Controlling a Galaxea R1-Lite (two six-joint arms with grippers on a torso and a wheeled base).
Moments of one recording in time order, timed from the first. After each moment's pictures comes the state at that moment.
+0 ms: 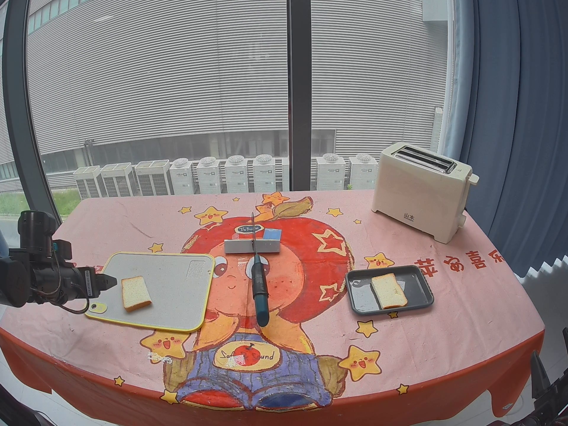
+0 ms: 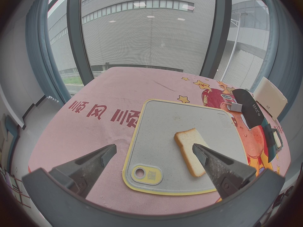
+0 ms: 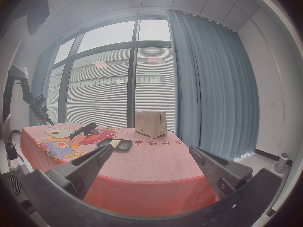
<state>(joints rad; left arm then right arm) 0.18 1.66 -0.63 -0.26 -0.06 -0.05 0.00 0.02 -0.02 0.00 0.02 -0.01</state>
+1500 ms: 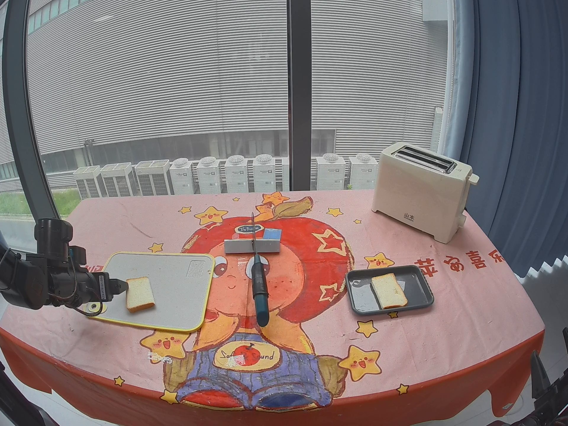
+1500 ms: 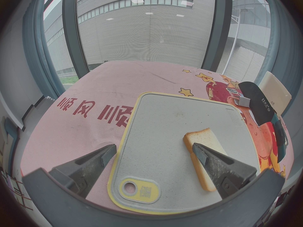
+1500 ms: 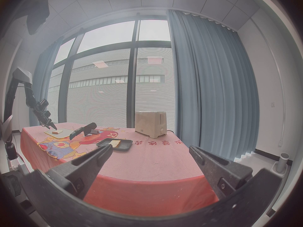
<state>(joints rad) 0.15 1.79 -0.63 -0.37 -0.04 -0.05 0.00 0.02 -0.02 0.00 0.02 -0.01</state>
